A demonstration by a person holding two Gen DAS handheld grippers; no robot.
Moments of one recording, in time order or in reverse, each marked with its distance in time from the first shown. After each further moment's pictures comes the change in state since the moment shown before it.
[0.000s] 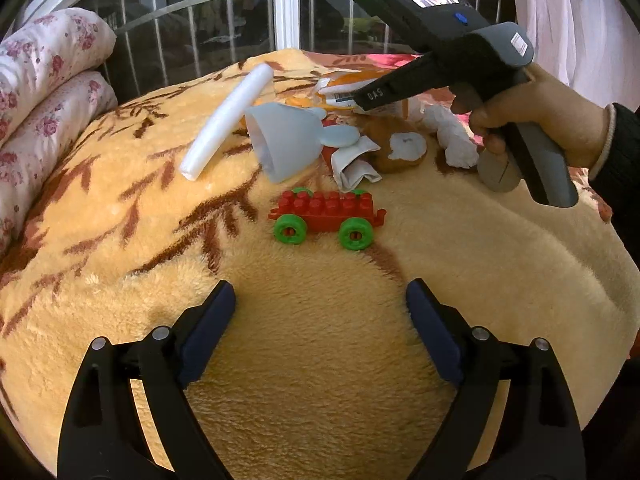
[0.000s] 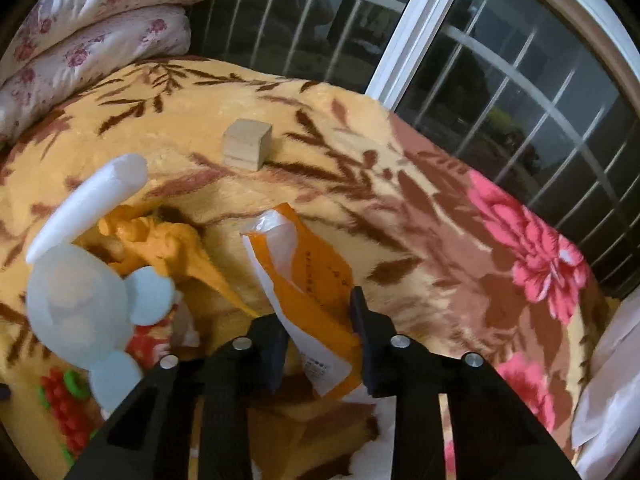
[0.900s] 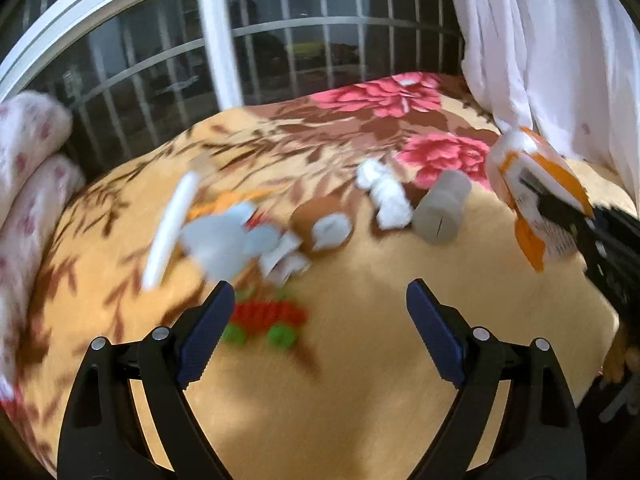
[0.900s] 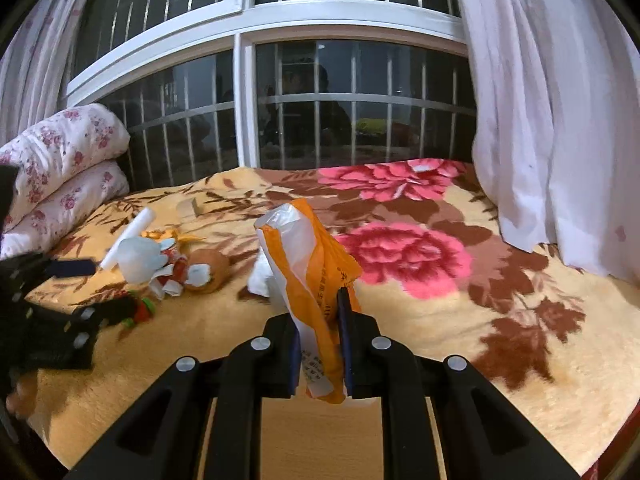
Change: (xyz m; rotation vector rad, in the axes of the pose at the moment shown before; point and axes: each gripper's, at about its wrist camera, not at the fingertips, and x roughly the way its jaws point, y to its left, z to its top) left arm -0.013 -0.058 0.067 0.189 -0.070 -0.065; right arm -0.182 -0.042 -0.211 0.546 -0.321 -0.129
